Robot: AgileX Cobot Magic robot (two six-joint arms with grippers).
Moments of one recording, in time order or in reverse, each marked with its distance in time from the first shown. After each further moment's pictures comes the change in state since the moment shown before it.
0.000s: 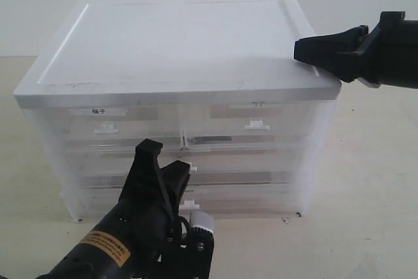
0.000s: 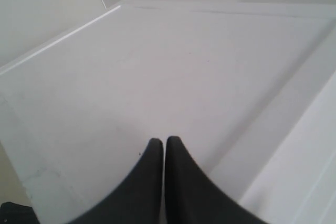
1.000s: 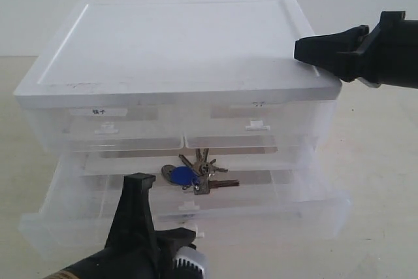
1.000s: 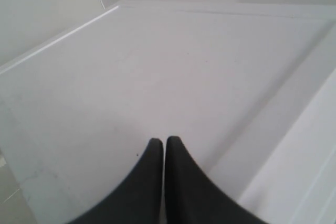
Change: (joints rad) left arm -0.196 -0.393 0.004 -0.420 0.525 0.211; right arm 0.000 0.000 0.000 0.002 0.004 -0.004
